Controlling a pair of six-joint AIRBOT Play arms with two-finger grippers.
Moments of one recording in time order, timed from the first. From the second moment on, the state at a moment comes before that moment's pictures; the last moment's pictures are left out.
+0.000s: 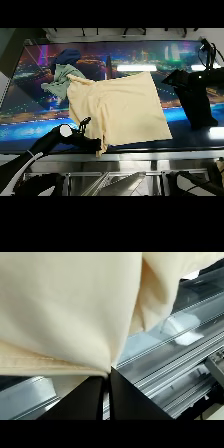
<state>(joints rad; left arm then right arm) -0.48 -1.15 0.57 0.81 -1.02 -1.53 -0.19 -1.25 1.43 -0.85 1.35 1.33</state>
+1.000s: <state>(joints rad) 0.32 -0.70 0.58 1.15 -1.35 -1.49 -0.44 -1.32 1.02 -0.93 1.42 1.25</state>
